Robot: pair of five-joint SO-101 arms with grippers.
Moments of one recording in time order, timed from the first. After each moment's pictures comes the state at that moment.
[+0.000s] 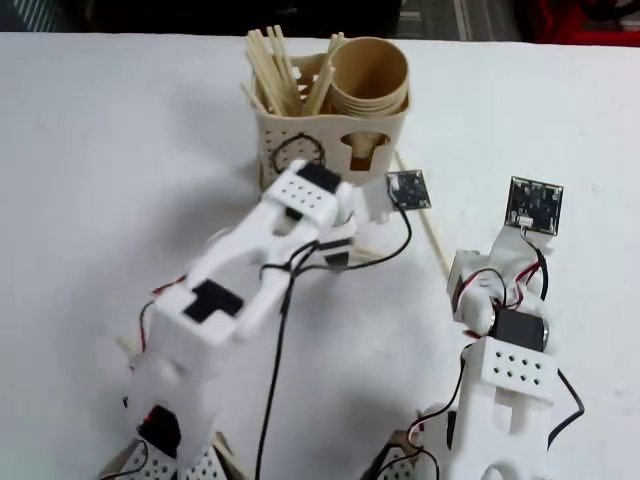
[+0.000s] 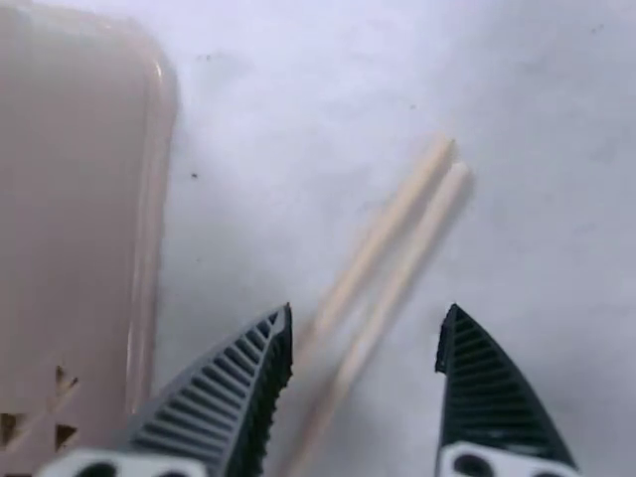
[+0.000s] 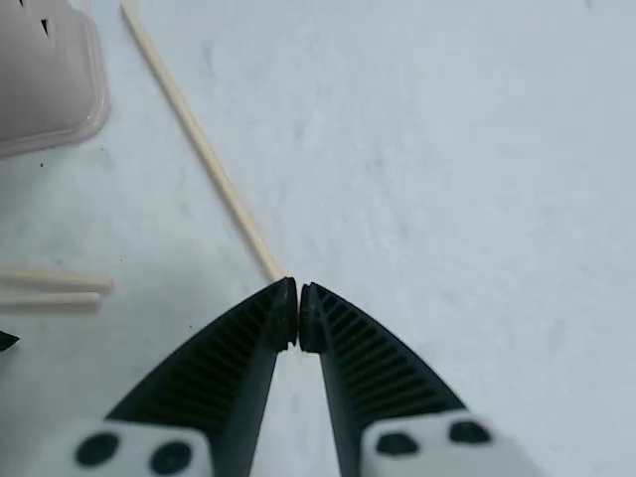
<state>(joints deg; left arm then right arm) 25.9 36.3 -14.2 67.3 -46.9 12.6 -53.8 64.4 46.2 3.6</state>
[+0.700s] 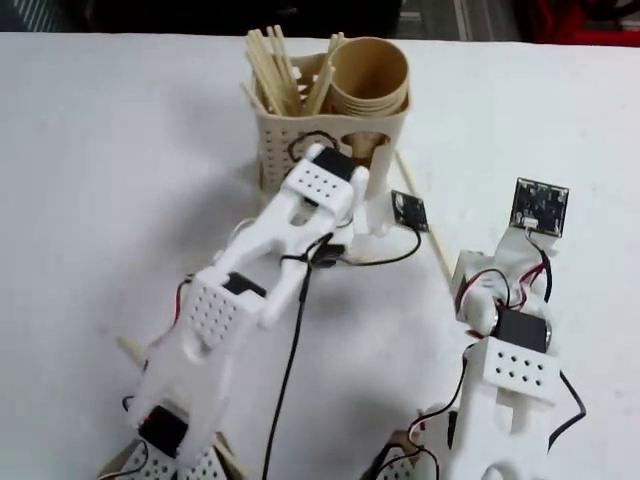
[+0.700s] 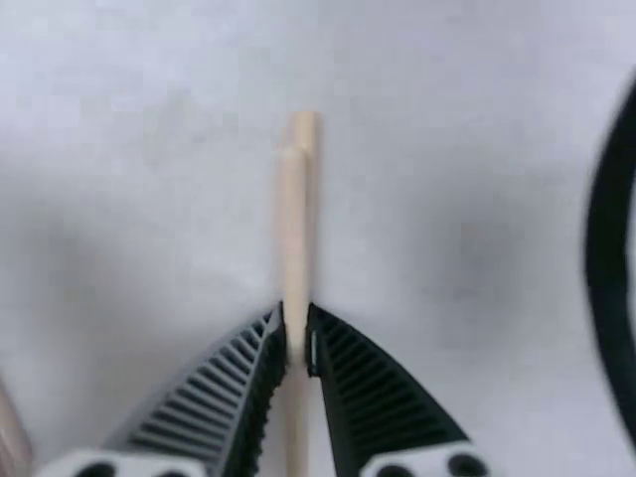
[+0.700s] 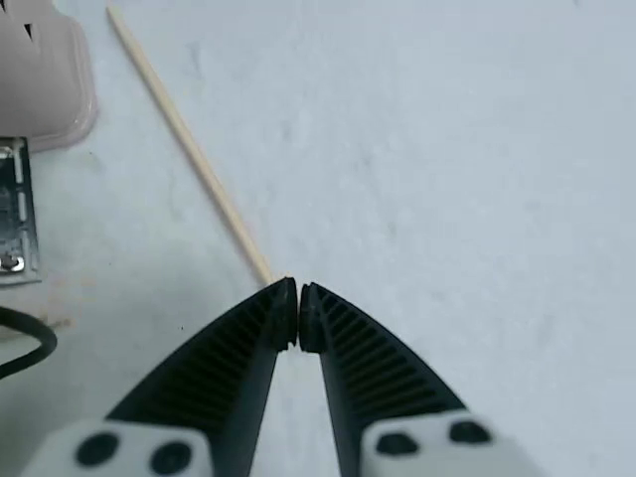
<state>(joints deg) 26.1 52.2 -39.4 97.8 -55.2 13.6 -53.8 64.4 46.2 3.6</state>
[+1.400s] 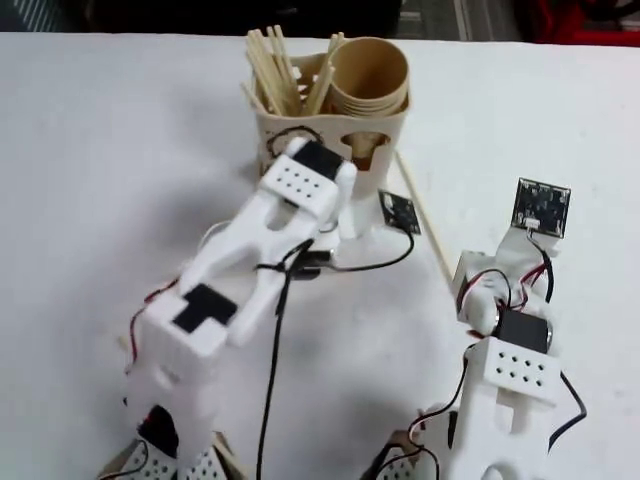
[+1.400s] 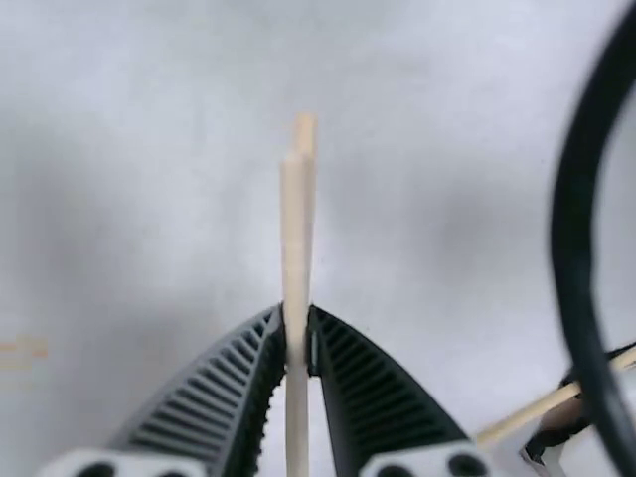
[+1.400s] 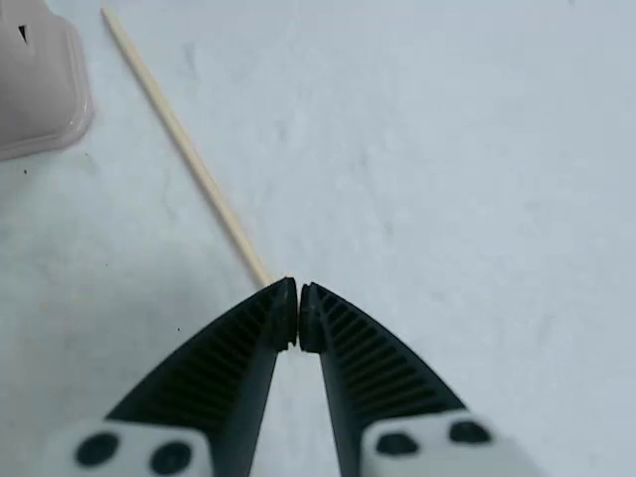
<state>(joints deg) 26.0 27.3 -17.3 101.4 -51.7 14.2 -53.8 64.4 46.2 3.6</state>
